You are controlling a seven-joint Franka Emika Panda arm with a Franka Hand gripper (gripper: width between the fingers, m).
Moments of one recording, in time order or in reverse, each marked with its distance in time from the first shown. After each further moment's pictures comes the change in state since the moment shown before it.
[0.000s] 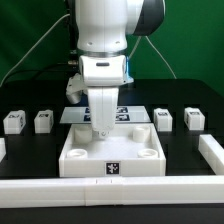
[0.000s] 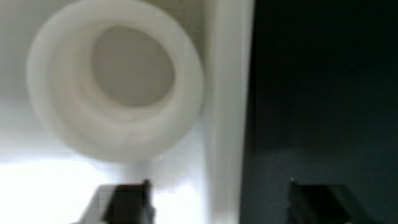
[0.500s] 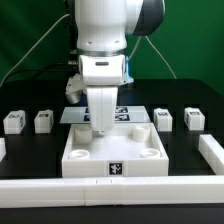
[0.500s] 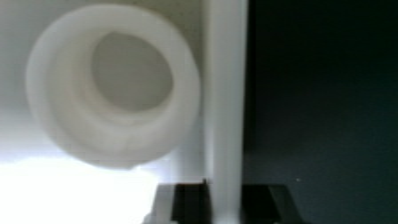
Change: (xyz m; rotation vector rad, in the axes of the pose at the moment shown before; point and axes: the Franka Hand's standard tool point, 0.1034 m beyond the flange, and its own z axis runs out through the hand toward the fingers) arm -0.001 0.002 0.000 -0.008 0.000 0.003
